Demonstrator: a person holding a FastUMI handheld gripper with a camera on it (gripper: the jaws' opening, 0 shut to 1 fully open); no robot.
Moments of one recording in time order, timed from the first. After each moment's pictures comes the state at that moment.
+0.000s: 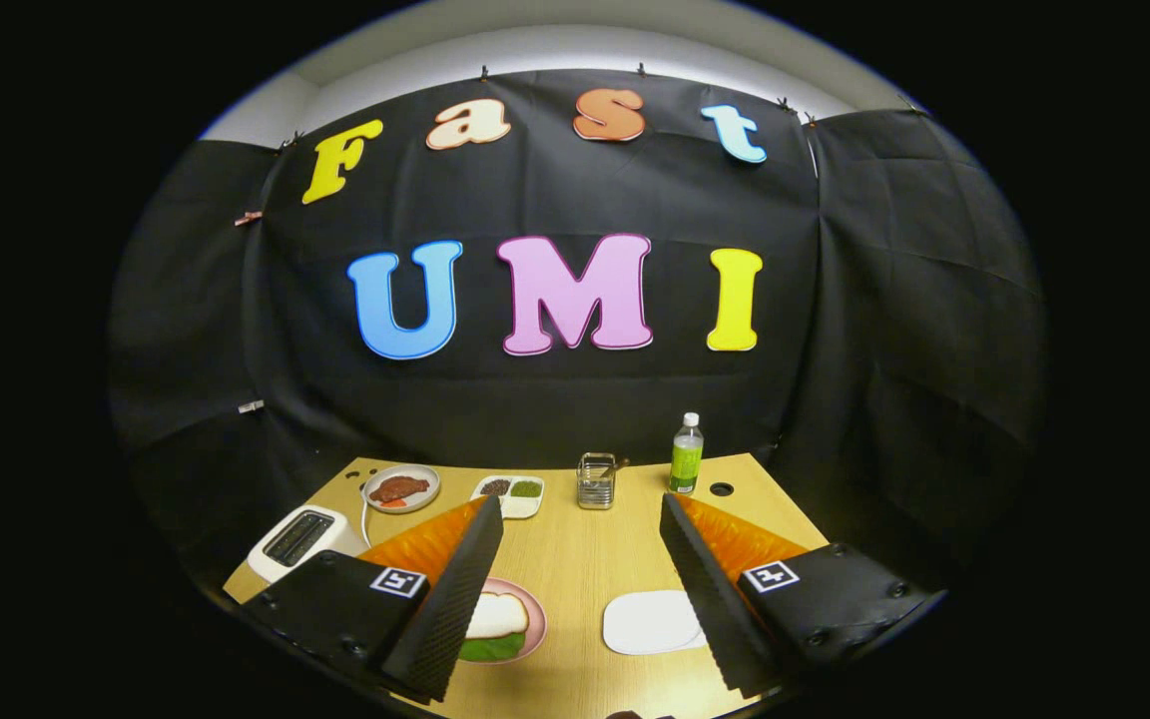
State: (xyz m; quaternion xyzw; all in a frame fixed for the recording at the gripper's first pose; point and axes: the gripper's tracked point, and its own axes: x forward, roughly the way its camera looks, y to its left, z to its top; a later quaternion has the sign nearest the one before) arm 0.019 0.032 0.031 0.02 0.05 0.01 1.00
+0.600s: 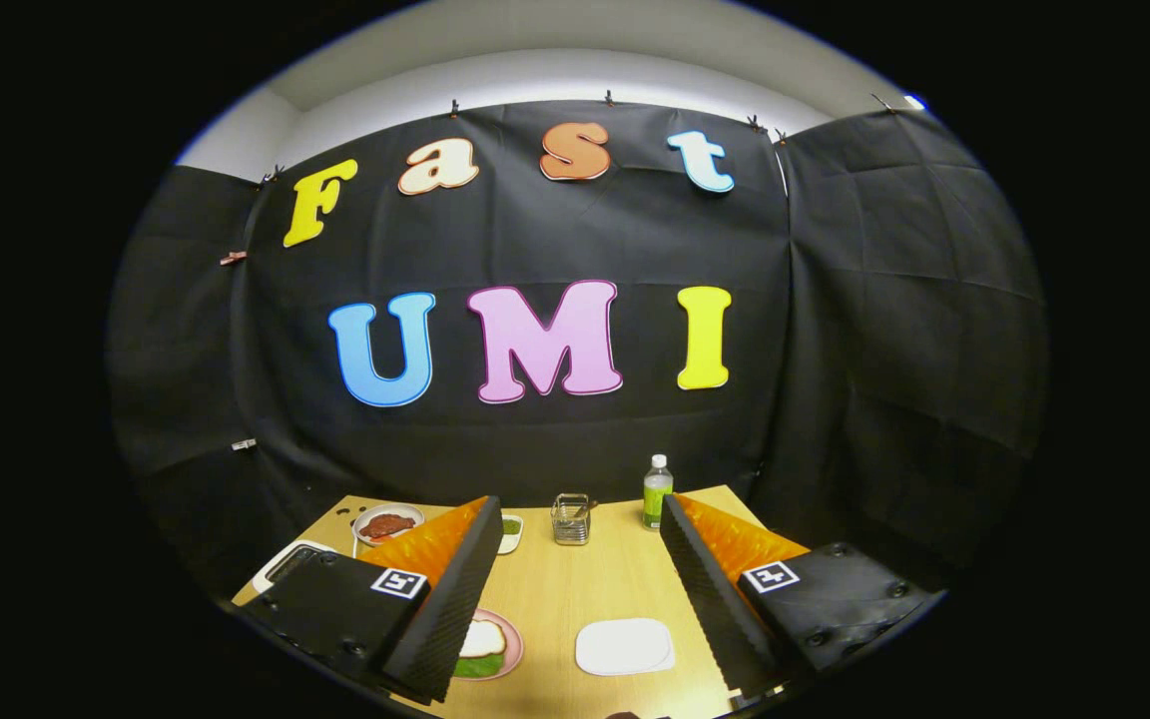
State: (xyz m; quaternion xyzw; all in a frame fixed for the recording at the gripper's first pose) arm 0.020 -0.014 0.076 0.02 0.00 0.01 1.00
